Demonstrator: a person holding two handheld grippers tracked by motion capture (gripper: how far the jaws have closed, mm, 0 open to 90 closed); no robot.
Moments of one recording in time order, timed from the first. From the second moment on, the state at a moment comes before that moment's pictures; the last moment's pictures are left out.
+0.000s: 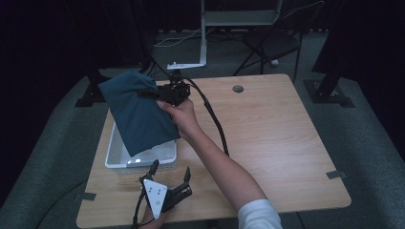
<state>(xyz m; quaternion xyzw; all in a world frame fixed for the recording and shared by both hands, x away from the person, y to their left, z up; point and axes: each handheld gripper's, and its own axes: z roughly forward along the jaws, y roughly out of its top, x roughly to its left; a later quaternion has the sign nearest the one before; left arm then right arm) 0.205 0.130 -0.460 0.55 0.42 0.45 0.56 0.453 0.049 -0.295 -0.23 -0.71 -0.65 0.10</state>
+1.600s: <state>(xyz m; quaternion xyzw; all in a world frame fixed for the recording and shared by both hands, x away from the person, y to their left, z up) 0.205 0.130 -0.460 0.55 0.42 0.45 0.56 0.471 0.084 -0.353 -0.27 -0.73 -0.61 0.13</state>
